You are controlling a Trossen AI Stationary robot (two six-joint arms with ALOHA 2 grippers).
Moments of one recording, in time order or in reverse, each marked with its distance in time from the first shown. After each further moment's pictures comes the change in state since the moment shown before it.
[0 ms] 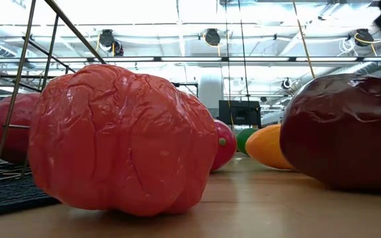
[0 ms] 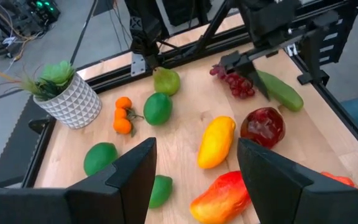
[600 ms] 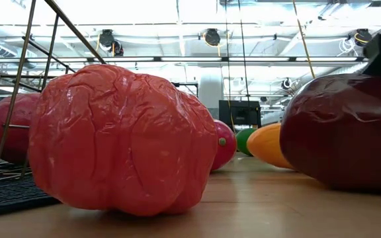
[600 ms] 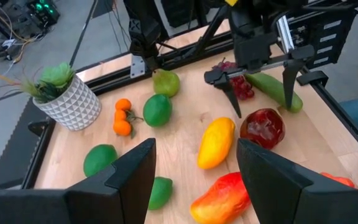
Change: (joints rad) left arm 0.000 0.000 0.000 0.004 0.000 0.007; right arm -0.062 0.030 0.000 -0.189 -0.017 0.178
